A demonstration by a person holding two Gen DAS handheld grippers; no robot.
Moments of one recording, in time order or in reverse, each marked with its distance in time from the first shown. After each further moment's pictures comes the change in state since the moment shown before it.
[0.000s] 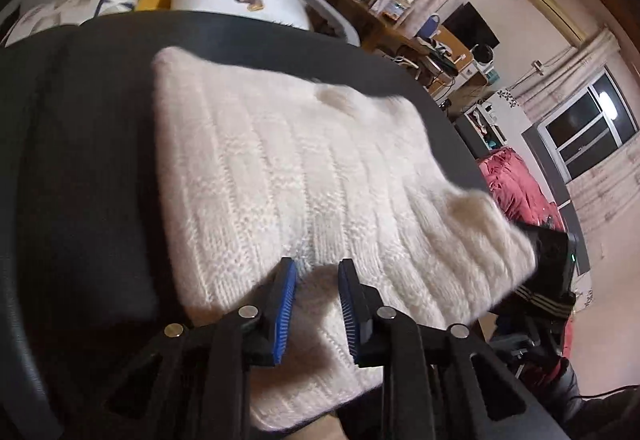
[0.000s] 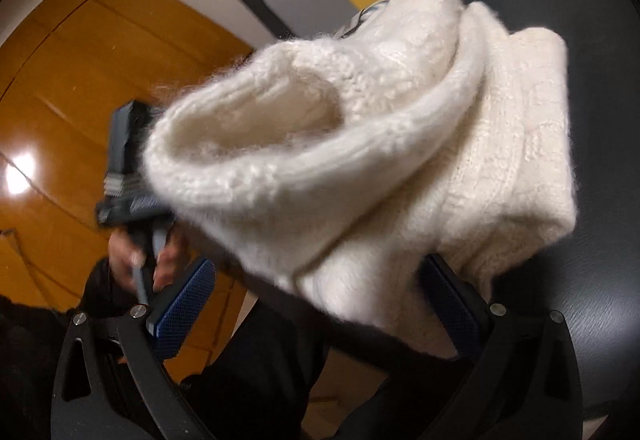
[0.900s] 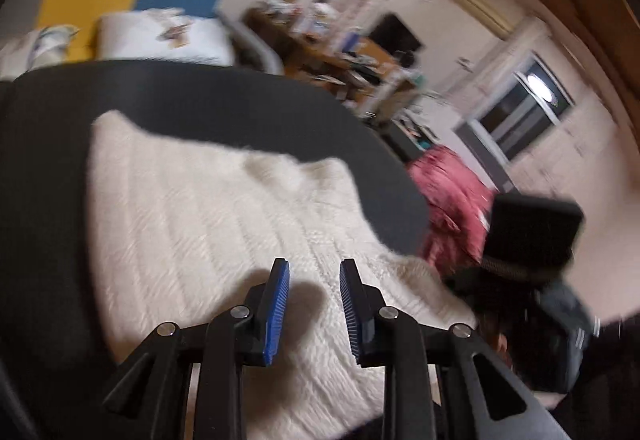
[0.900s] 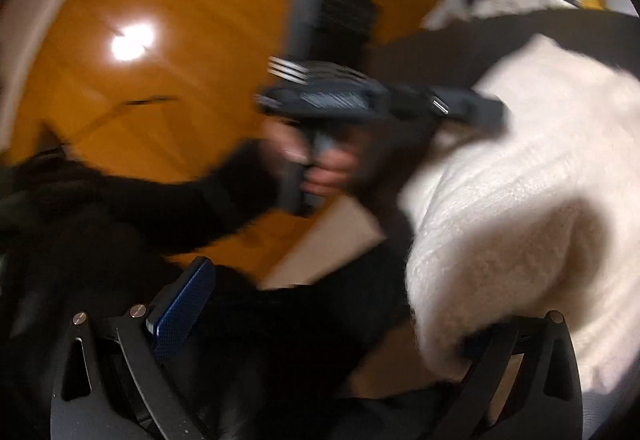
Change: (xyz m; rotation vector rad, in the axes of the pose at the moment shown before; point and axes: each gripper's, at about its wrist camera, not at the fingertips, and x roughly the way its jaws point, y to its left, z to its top) left arm -0.009 -0.041 0.012 0.183 -0.087 -0.270; right arm -0.019 0.095 0.019 -0.357 0.318 0.503
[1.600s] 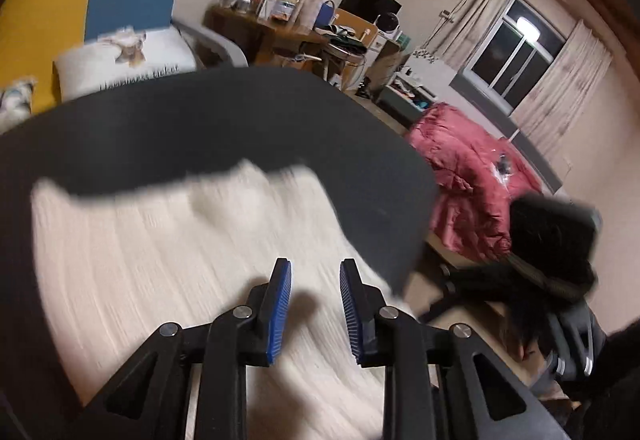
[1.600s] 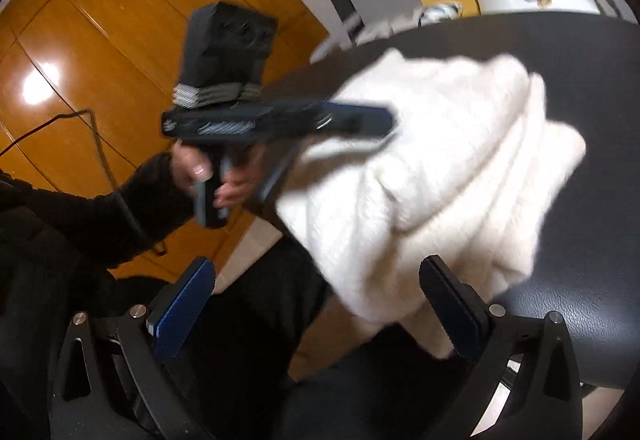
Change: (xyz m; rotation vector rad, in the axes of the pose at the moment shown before) left arm 0.050 -0.041 0.038 0.158 0.087 0.086; right arm -0.056 0.022 -0.070 0.136 -0.184 -0.516
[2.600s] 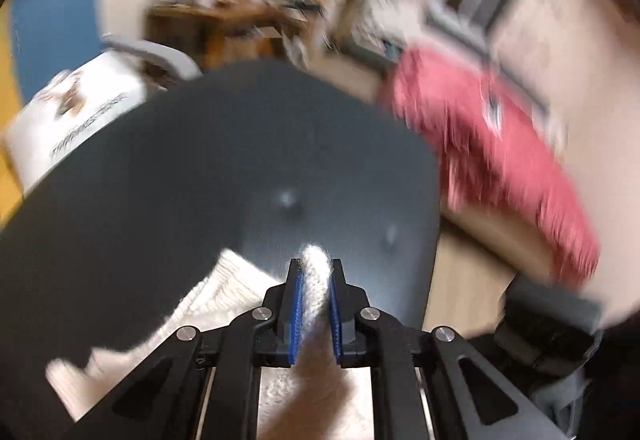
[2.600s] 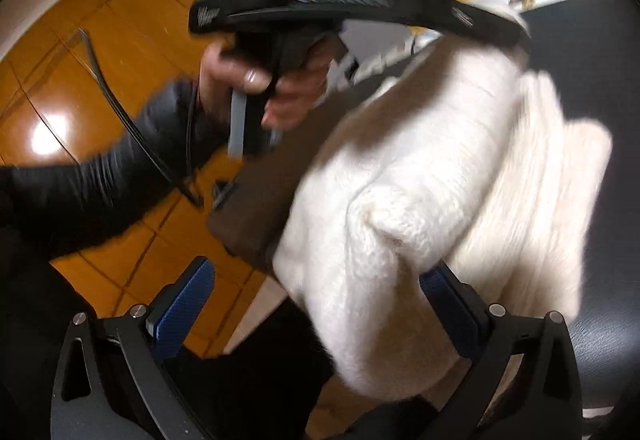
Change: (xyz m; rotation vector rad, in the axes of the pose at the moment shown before) left arm 0.026 -0.012 0.092 0.185 0.090 0.025; right arm 0.007 -0.018 0.011 0.108 -0.192 0.090
